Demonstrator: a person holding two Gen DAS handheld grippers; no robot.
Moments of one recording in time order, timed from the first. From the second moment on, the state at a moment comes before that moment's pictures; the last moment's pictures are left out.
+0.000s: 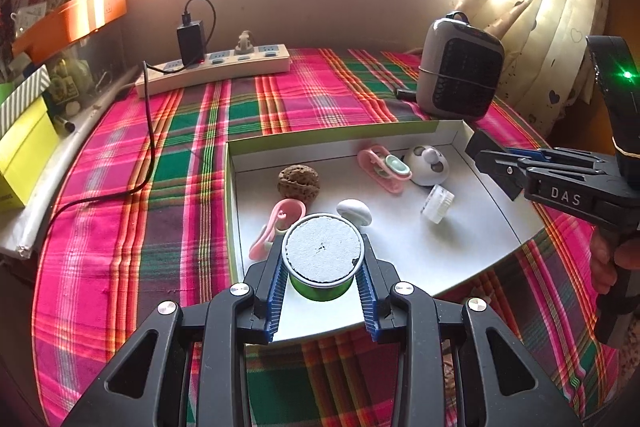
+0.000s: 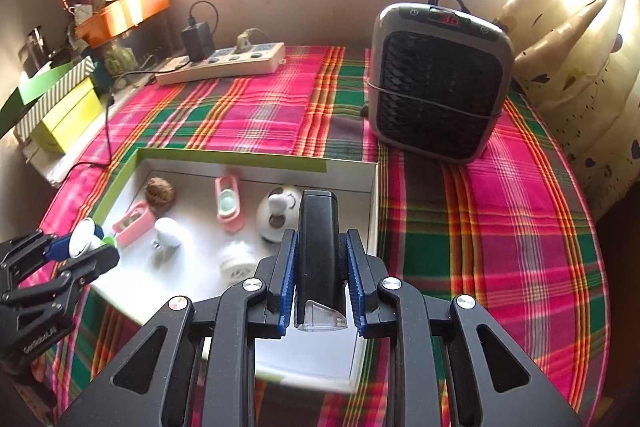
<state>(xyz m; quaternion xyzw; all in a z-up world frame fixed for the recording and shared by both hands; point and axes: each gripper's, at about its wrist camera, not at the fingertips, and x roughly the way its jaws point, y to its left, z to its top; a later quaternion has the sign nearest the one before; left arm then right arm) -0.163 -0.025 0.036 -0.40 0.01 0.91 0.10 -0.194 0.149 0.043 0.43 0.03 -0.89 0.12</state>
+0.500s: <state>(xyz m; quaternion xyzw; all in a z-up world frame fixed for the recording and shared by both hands) -0.179 -0.024 0.025 -0.41 0.01 0.91 0.10 -0.224 0.142 0.026 0.45 0.04 -0.89 0.11</state>
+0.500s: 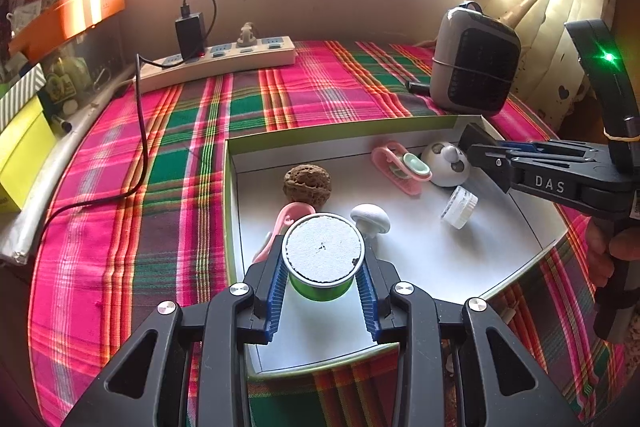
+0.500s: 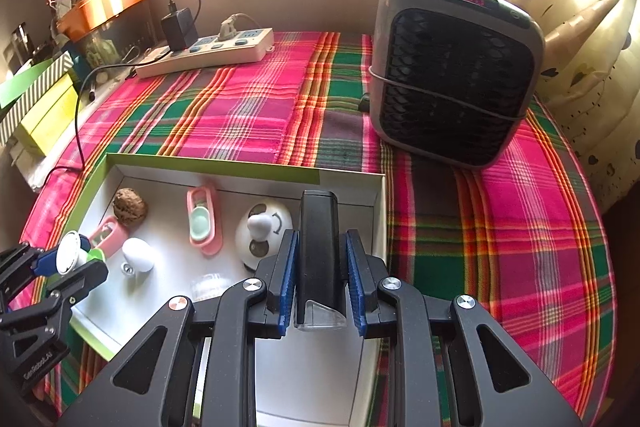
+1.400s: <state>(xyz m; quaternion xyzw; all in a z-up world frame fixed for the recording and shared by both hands) -0.181 -0.010 0.023 -0.40 0.03 0.91 0.11 -0.226 0.129 0.014 0.45 0.05 -0.88 0.11</state>
